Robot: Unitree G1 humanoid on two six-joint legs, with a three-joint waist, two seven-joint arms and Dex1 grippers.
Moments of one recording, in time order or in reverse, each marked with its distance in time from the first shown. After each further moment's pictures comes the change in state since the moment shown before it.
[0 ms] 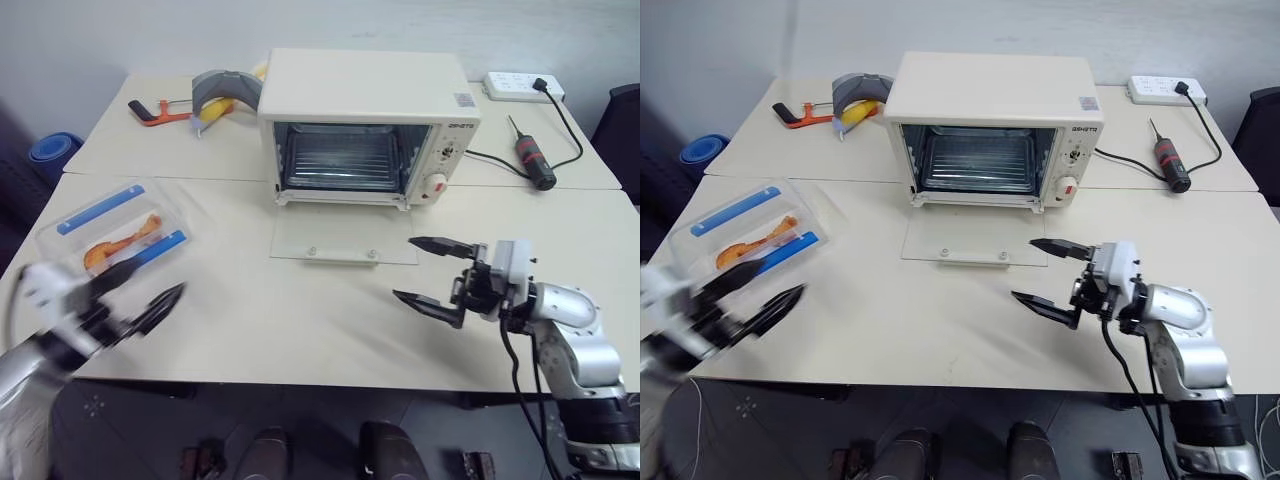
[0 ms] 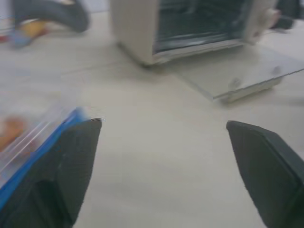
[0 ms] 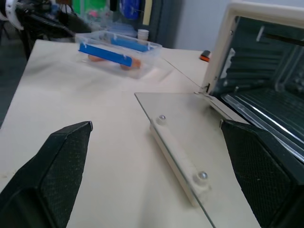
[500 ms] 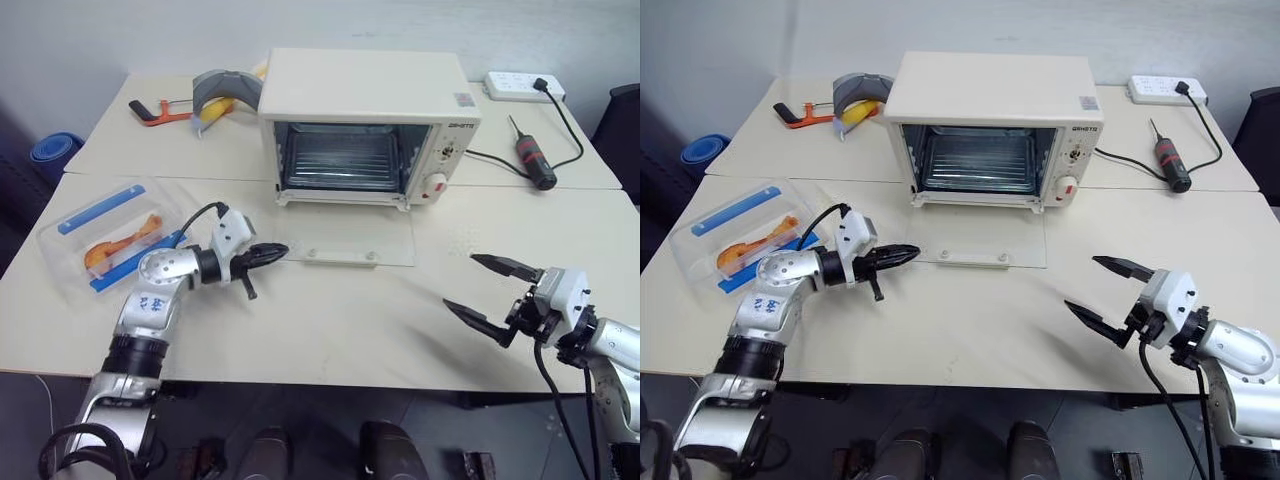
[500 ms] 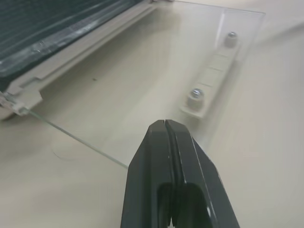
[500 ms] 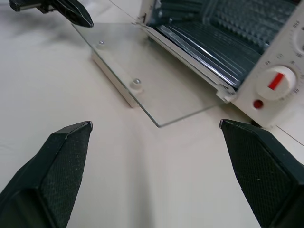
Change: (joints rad) left arm -0.796 0.030 -0.797 0.570 0.405 -0.226 -0.160; right arm 0.241 -0.108 -0.191 -0.019 -0.073 -0.055 -0.102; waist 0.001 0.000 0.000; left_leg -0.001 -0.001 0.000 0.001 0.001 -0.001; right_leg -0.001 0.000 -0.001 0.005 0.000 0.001
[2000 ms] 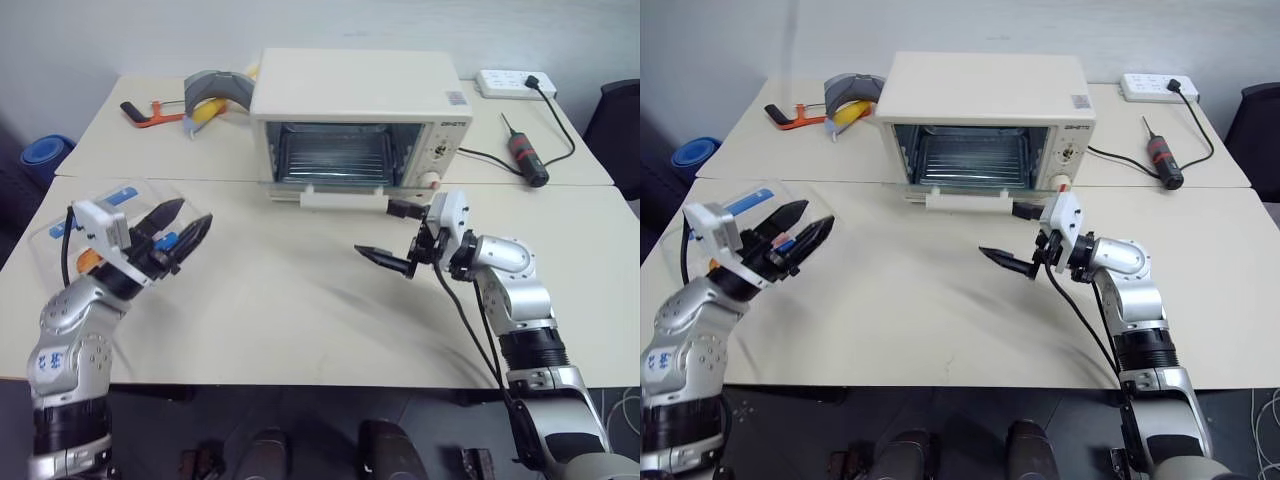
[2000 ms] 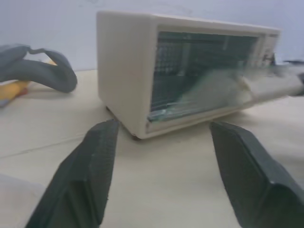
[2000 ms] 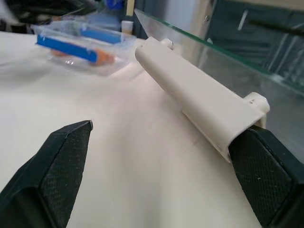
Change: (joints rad) left arm 0.132 0.008 0.367 -0.164 -0.356 0.038 0.305; right arm -0.581 0.240 0.284 0.383 -0.130 0.020 0.048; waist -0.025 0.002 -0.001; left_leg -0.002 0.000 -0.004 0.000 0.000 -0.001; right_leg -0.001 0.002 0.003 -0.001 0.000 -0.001
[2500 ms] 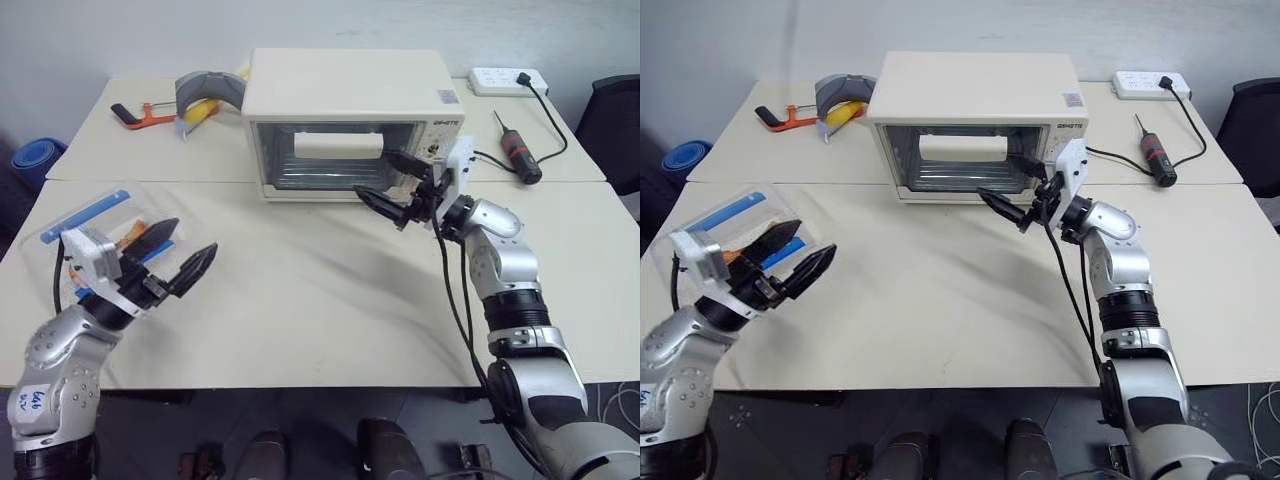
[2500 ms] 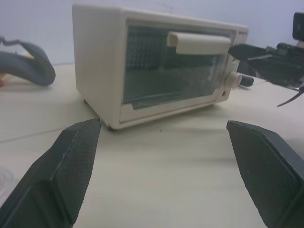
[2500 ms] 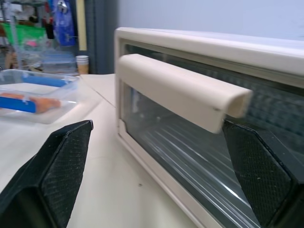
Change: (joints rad) left arm 0.325 -0.008 0.079 -0.285 -0.149 0.050 -0.024; right arm -0.231 0.086 -0.065 0.217 0.041 0.046 -0.121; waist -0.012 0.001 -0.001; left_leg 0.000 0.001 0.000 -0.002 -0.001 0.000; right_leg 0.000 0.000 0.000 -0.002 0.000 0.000
